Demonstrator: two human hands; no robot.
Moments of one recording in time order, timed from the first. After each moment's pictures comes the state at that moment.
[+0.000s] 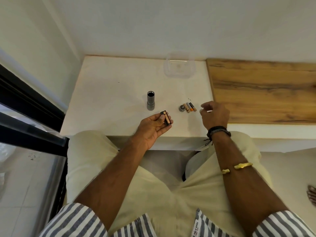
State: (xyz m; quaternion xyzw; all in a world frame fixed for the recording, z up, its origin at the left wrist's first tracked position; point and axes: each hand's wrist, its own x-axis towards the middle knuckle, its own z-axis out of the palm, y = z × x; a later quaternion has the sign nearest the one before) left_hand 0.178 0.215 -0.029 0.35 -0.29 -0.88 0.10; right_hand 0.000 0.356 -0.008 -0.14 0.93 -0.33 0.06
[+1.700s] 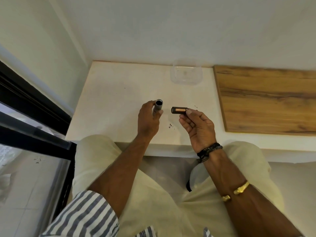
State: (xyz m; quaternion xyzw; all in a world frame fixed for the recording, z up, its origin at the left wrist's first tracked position) left_hand 0.157 0.174 -0.040 0.38 -0.77 -0.43 0.26; right_hand 0.062 0.325 -0.005 0.02 0.48 -0.80 0.36
